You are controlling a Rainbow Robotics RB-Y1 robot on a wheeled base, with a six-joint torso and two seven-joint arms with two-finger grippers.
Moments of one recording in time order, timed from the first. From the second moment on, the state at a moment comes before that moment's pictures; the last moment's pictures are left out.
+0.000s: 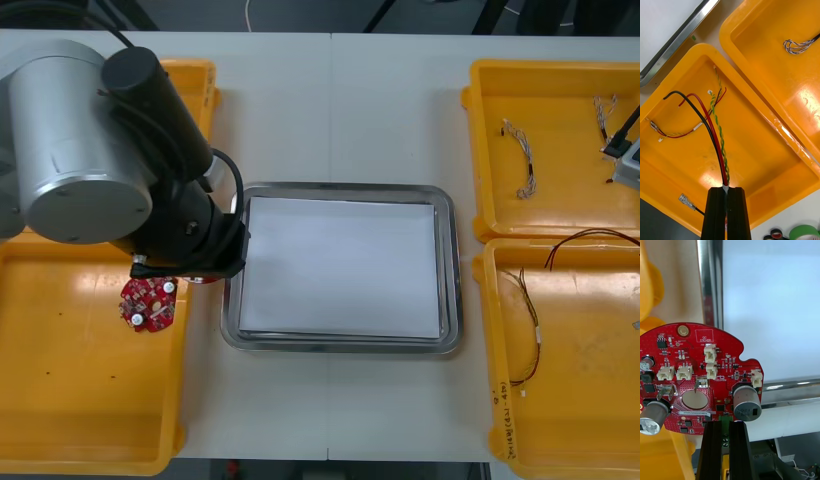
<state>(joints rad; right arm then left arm) -0.29 -1.10 -0.20 -2.31 -1.20 1.92 1.69 -0.81 0.85 -0.63 -2.14 1.02 1.75 -0.44</state>
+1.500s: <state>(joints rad) -0.29 -1.10 -0.20 -2.31 -1.20 1.92 1.69 -0.87 0.65 -1.03 -1.96 0.76 1.51 -0.14</state>
